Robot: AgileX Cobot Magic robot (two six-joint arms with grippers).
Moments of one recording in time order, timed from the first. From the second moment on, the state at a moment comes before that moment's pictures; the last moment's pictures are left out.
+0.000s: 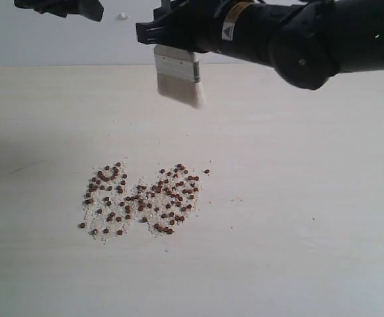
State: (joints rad) left arm -0.43 1.76 -1.56 -0.30 0.72 0.31; right arm 0.59 1.77 -1.13 -0.26 -0.33 0.40
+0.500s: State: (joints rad) left arm -0.43 1.42 -0.98 -0.41 0.33 0.31; right arm 0.55 1.31 -0.95 -0.29 -0.13 0.22
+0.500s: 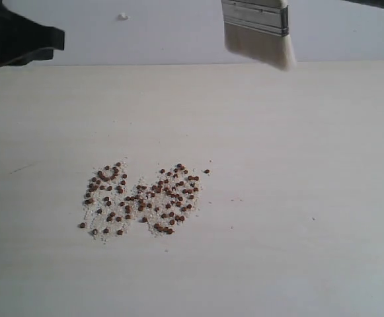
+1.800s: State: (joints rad) left arm -0.43 0.29 0.00 -0.51 -0.19 0.10; right arm 0.55 1.11 -0.78 -0.28 0.01 0.17
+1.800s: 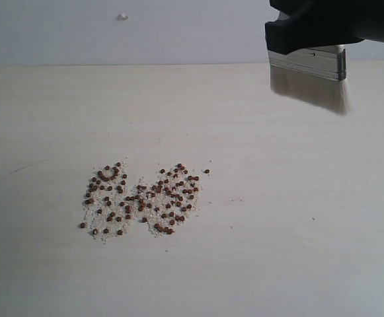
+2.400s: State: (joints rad) left arm -0.43 0.29 0.00 -0.51 -0.18 0.10; right arm 0.55 1.15 -0.78 -1.32 0.13 0.97
